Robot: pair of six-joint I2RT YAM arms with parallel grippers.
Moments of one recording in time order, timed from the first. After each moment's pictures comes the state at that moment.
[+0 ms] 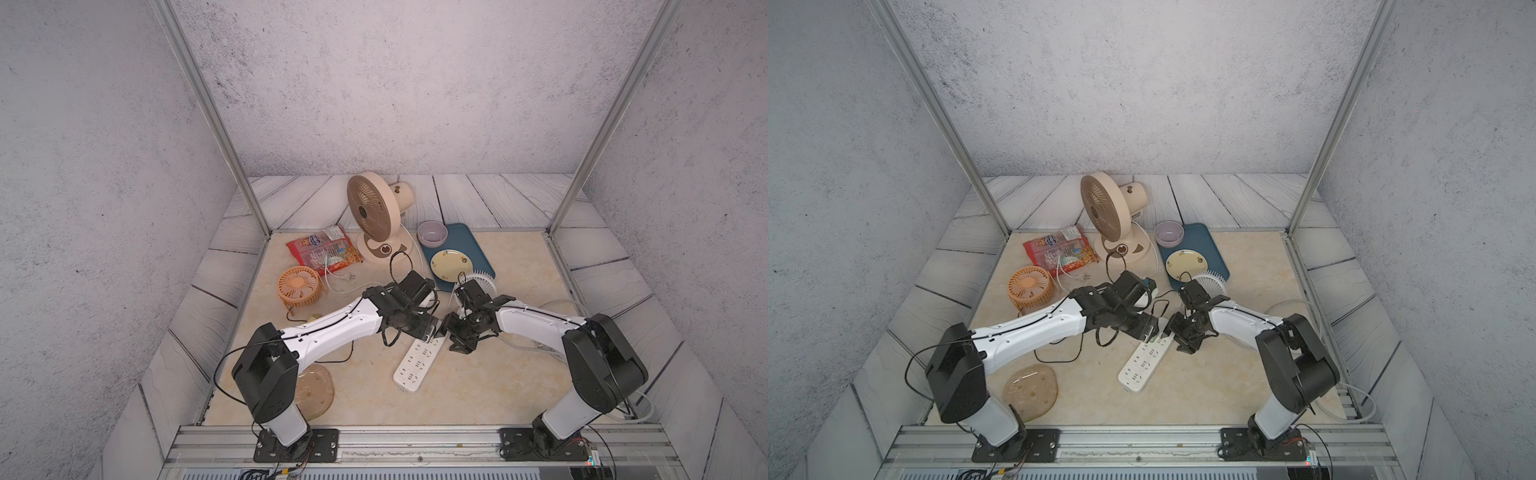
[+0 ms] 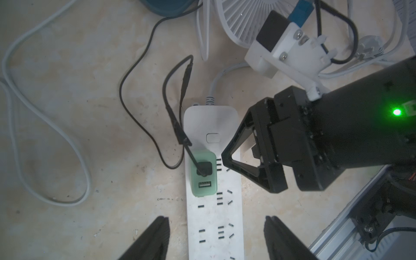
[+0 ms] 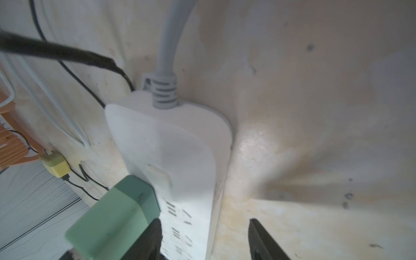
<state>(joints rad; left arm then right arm) -0.90 1.65 1.30 -0.68 0.08 -0.32 0.53 1.62 0.91 -0.52 -0.44 1.04</state>
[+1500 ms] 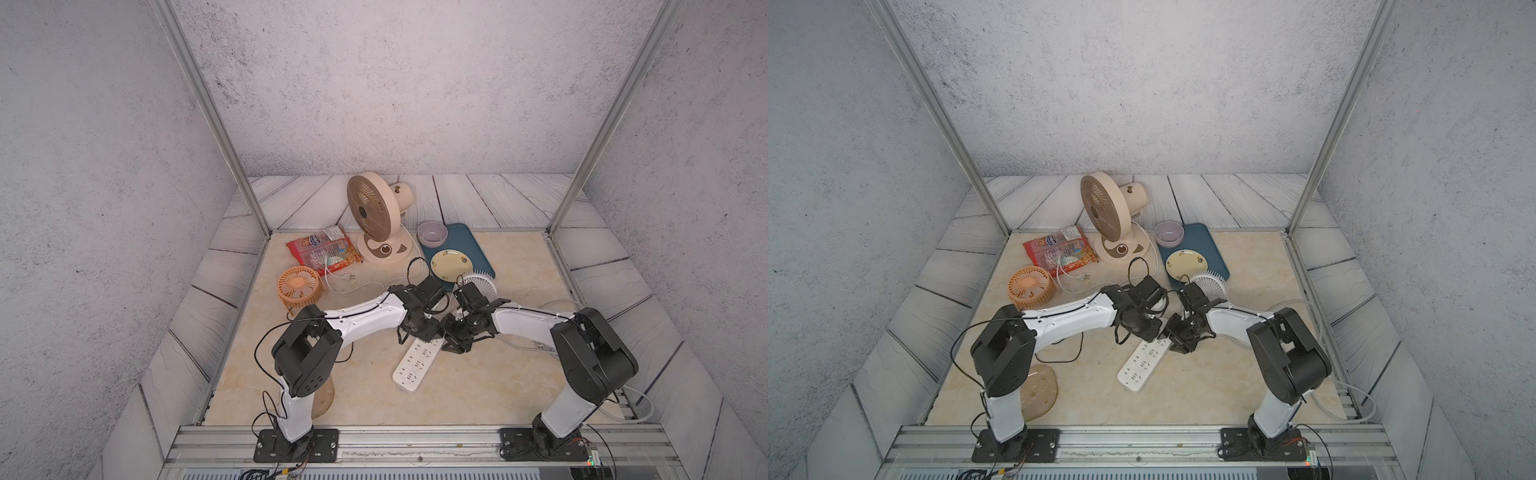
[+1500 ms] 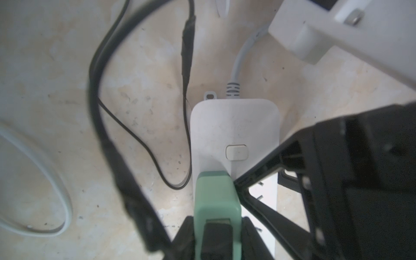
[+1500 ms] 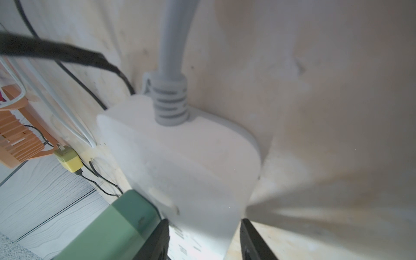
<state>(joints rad) -0.91 1.89 1.40 -0.73 0.04 -0.28 0.53 1.68 0.88 -0.40 -0.50 1.08</state>
